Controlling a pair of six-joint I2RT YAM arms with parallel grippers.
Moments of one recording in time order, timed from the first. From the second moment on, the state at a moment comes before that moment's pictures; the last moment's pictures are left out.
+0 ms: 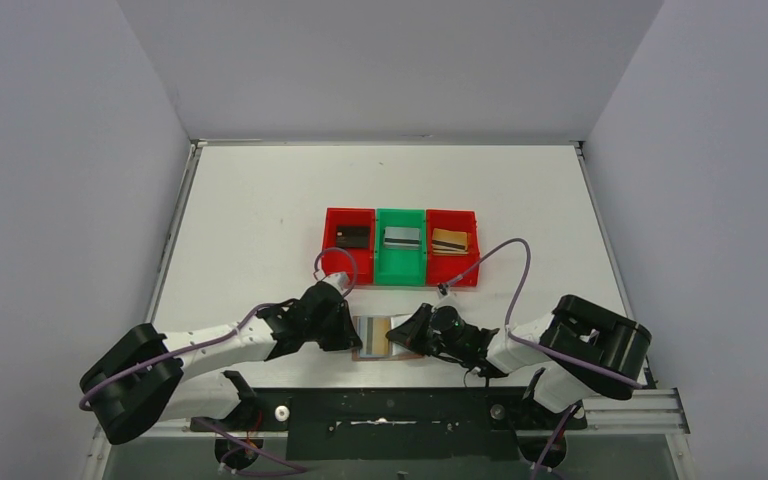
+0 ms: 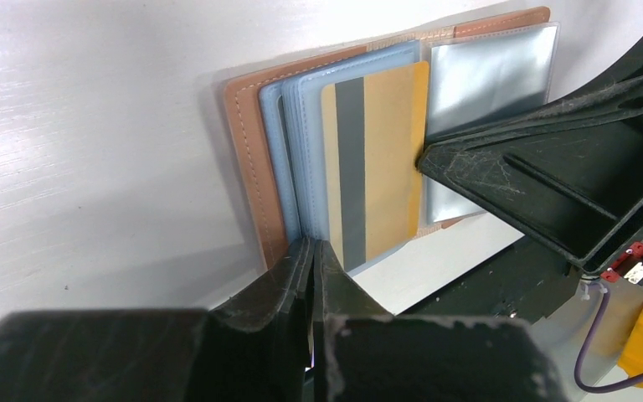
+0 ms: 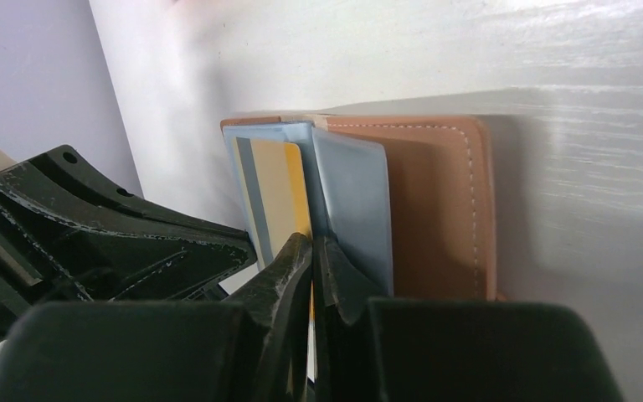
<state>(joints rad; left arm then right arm) -0.87 1.22 0.42 -0.09 0.09 -0.91 0.99 1.49 0.24 0.67 0.06 1.35</state>
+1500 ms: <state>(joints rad) -0.87 1.34 0.57 -0.21 -0.03 -0.86 1.00 1.45 0.25 0.59 0.05 1.35</state>
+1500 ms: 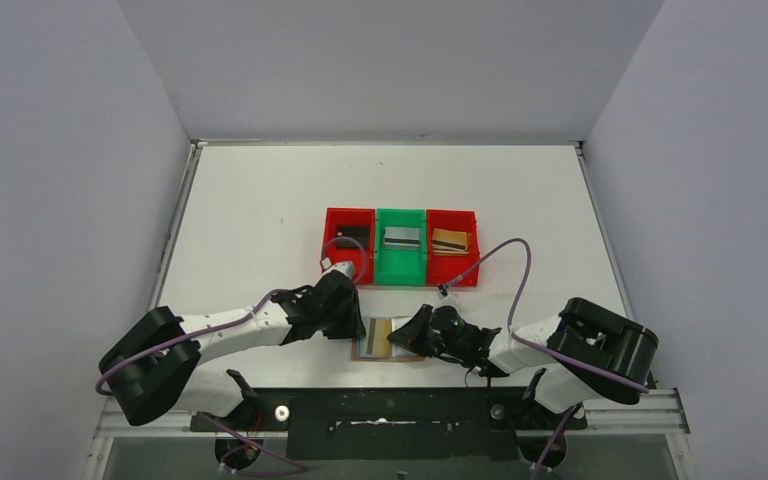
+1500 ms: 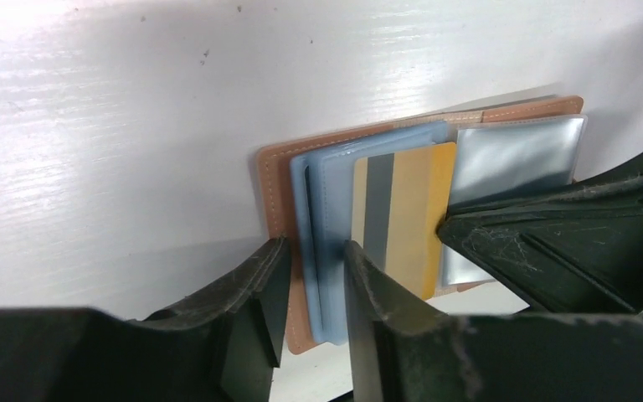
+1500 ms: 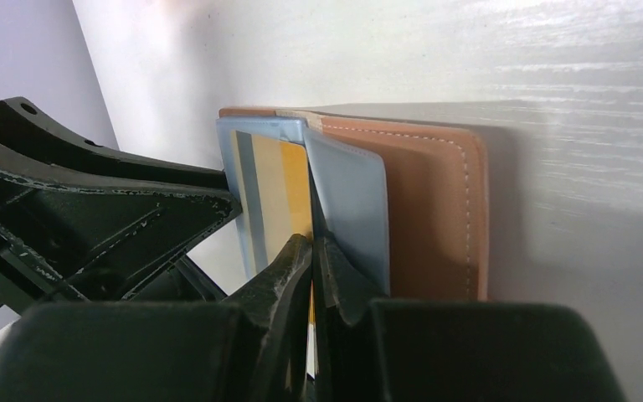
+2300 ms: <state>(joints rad) -0.87 1.34 0.55 -0.16 -0.03 -0.86 0.99 1.47 0.24 0.62 0.03 1.38</state>
